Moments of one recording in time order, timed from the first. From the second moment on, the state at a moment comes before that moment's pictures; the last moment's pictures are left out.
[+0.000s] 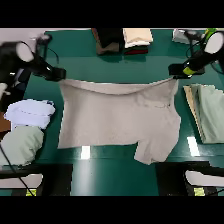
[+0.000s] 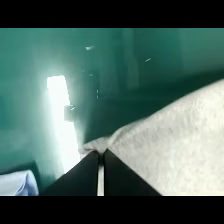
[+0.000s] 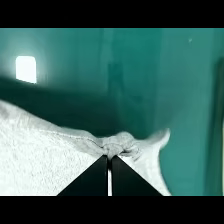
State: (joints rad) left arm -0.15 -1.44 1.47 1.51 -1.16 -1.57; right arm 0.07 -1.40 1.56 -1.56 1.38 1.73
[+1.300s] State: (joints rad) left arm -0.07 -1.54 1.26 1.28 -1.23 -1.44; right arm -0.14 -1.26 0.99 -1.33 1.20 1.55
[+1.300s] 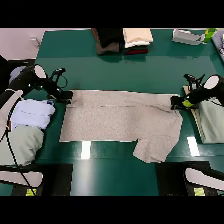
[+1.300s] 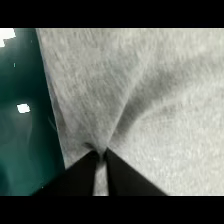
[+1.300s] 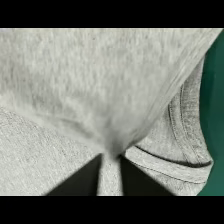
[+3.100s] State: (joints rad) left arm -0.07 -0.97 0.63 1.25 -1.19 -1.54; right arm -0.15 -0.83 0.55 -1.33 1.43 1.65
